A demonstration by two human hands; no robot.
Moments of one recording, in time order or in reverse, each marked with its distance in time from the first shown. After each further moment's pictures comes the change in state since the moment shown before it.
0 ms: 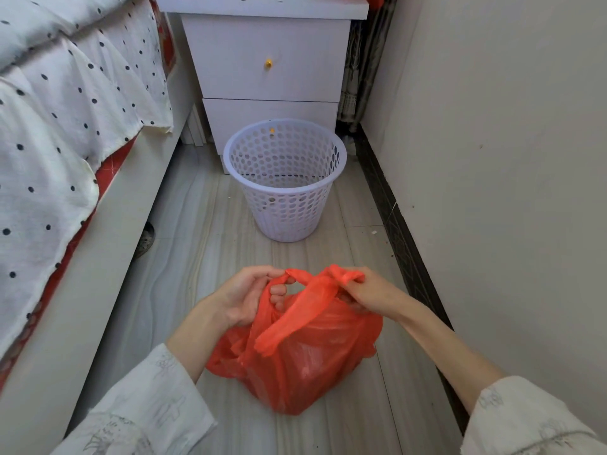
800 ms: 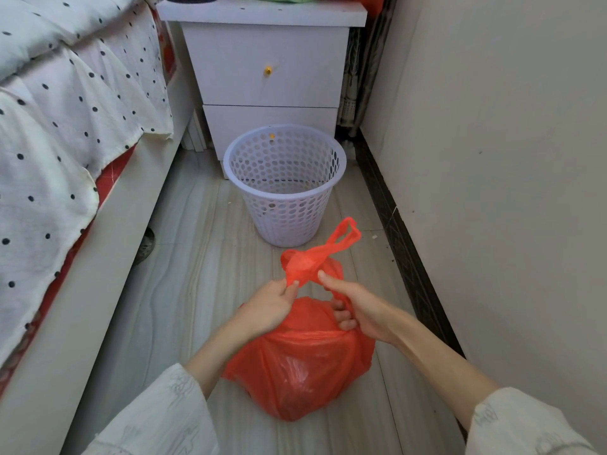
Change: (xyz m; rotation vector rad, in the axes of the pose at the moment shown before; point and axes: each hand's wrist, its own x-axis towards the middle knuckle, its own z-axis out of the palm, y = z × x) left_hand 0.006 -0.015 0.030 1.232 0.484 0.390; right_hand 0.005 0.003 0.018 0.507 -0.064 0.309
